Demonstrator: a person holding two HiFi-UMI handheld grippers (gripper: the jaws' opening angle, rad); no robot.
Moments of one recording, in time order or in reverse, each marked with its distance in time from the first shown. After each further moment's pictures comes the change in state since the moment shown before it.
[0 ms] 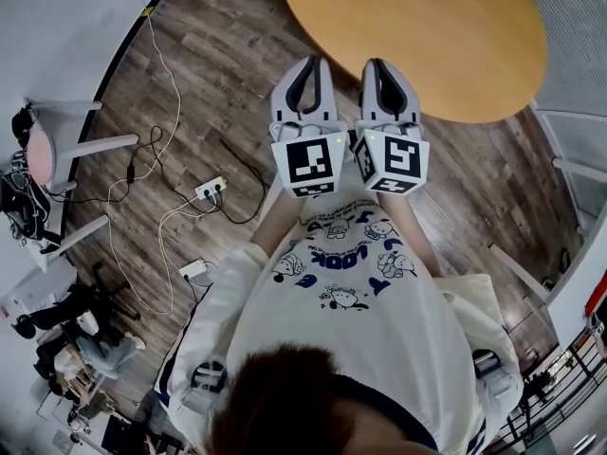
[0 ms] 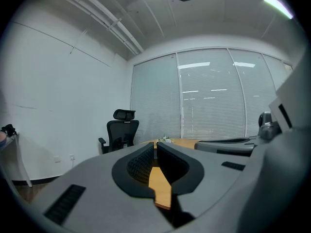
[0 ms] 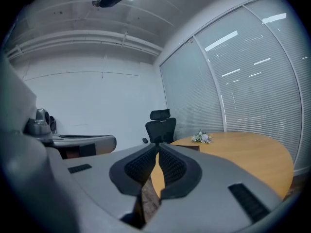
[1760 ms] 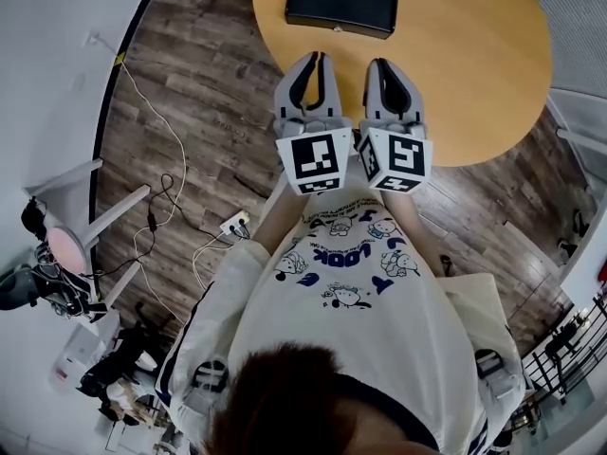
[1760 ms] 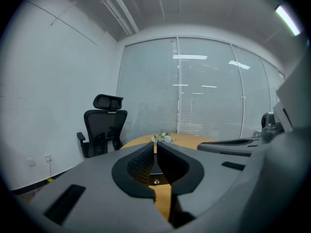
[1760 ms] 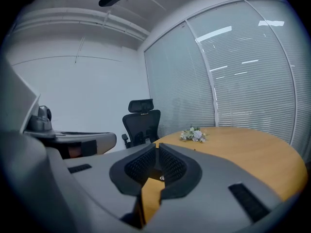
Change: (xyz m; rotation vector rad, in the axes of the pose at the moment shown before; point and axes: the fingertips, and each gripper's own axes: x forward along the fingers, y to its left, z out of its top) left arm 0.222 0.049 -0.011 -0.008 0.111 -0.184; right arm 0.193 -0.067 -0.003 0.044 0.097 -0.202
